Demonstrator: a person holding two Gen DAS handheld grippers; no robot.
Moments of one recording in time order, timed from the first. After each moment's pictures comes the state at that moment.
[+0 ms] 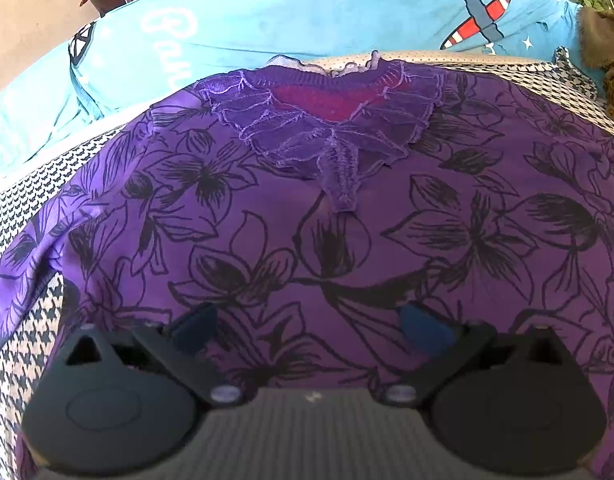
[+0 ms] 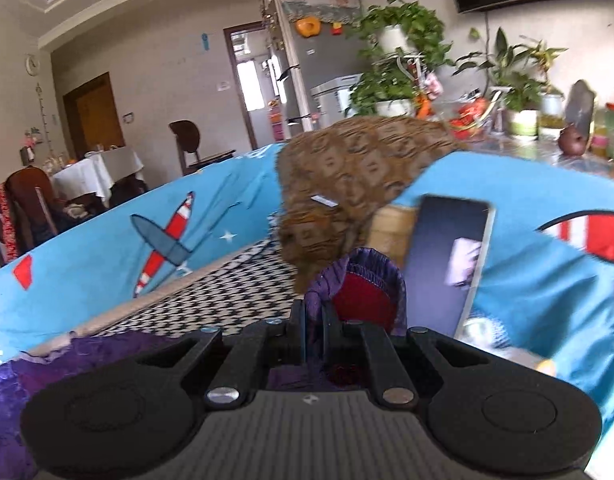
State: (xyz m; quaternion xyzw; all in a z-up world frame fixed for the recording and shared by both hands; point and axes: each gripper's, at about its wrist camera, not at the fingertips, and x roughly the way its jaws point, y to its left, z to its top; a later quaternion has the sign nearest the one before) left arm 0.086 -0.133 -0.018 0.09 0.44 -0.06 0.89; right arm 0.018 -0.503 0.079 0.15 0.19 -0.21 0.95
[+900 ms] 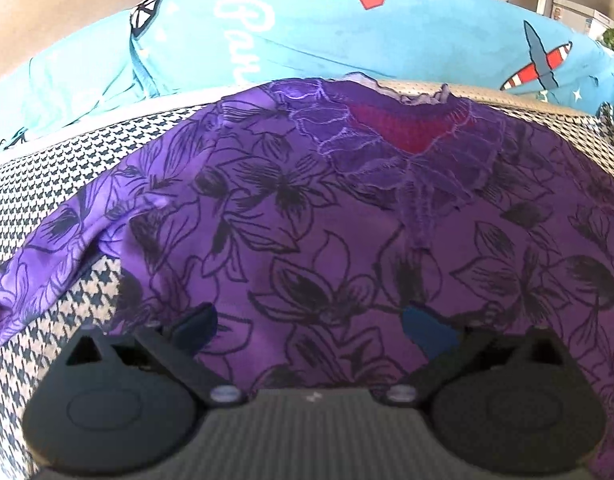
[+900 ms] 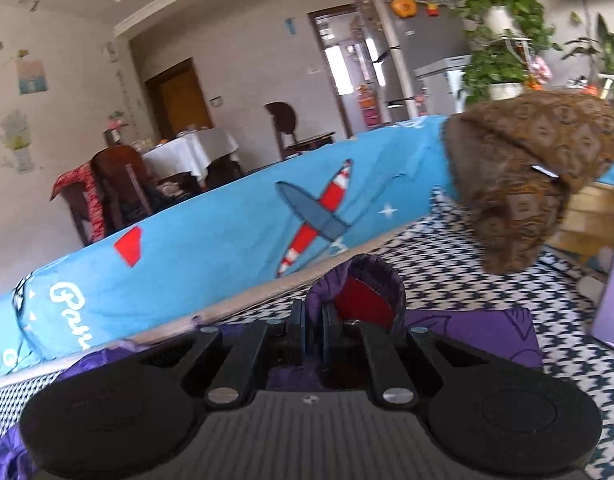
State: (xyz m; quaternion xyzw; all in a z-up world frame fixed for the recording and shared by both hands) left arm 0.099 -0.084 0.006 0.02 0.45 -0.02 0.89; right arm 0.100 -0.385 0.071 0.15 0.19 -0.07 0.97
